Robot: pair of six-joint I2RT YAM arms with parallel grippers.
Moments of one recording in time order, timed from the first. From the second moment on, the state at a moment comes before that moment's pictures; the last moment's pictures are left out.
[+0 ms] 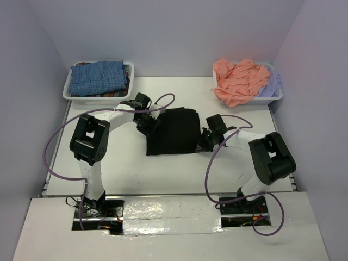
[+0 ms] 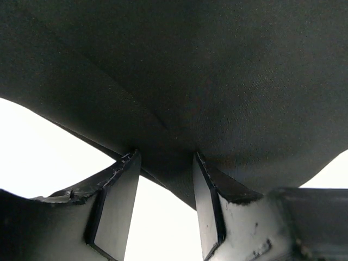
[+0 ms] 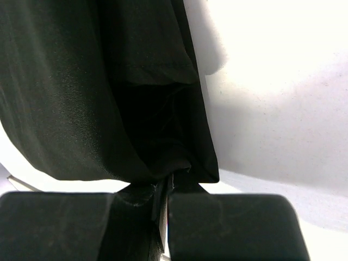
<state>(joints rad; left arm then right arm) -0.36 1.97 1.37 -0.63 0.35 0.23 0.37 1.60 0.75 -0.20 -0.25 0.81</state>
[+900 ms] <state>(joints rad) -0.31 1.88 1.28 -0.63 0.34 -0.08 0.32 1.62 1.04 -0.44 -0.16 0.61</state>
